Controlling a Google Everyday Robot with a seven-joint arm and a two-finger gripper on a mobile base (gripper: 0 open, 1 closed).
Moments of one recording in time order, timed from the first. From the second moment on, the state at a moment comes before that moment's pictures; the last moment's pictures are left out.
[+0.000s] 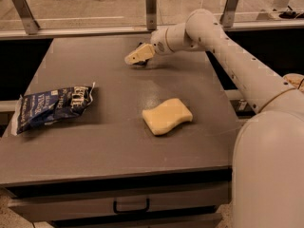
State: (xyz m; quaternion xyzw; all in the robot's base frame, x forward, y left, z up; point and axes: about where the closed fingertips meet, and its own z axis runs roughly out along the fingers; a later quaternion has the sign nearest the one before) arm 0.815 0.033 0.850 -0.44 0.72 0.23 0.48
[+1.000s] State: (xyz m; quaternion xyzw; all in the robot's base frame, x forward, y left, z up) arm 0.817 0.043 0.837 -0.44 0.73 0.24 0.46
